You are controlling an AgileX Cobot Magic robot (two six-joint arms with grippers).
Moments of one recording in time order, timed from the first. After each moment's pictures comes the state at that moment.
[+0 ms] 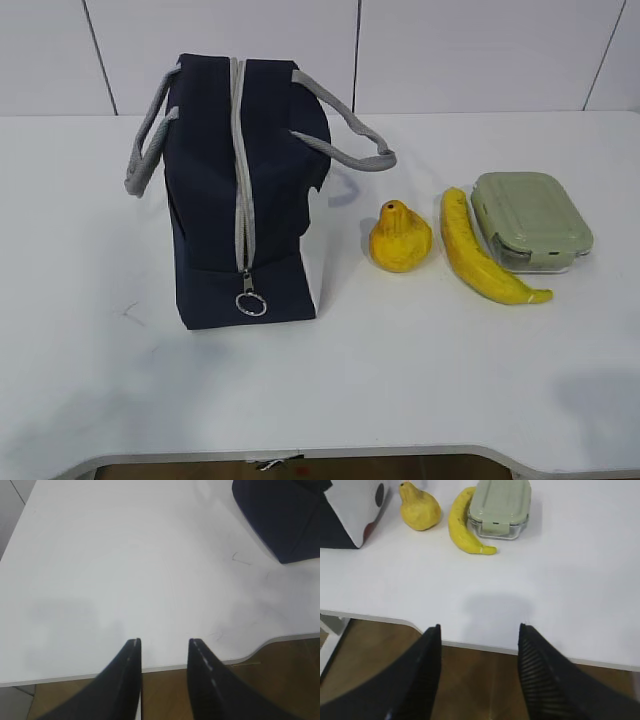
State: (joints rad) left arm 0.07 0.01 -0.51 -0.08 1.12 0.14; right arm 0.06 -0.02 -0.52 0.08 1.16 -0.08
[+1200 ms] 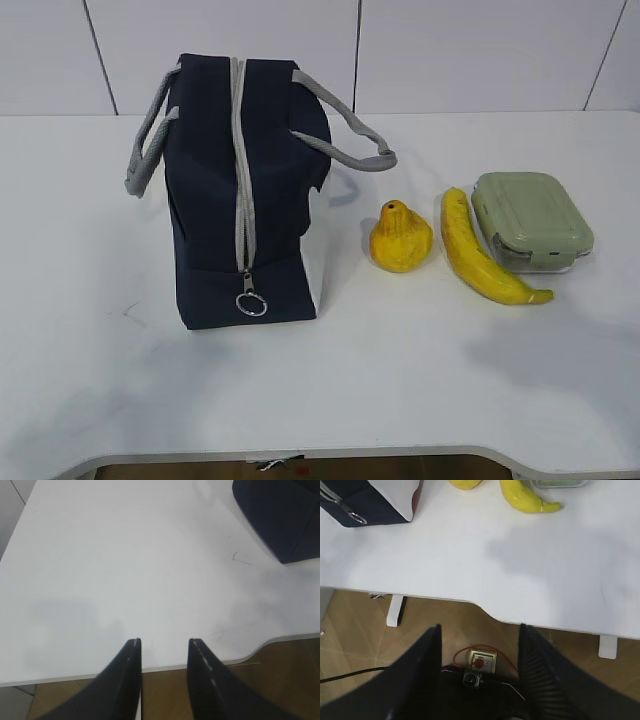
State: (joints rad) left arm 0.07 0.01 -0.51 -0.08 1.12 0.14; right arm 0.06 0.59 -0.78 0.28 1.18 -0.05
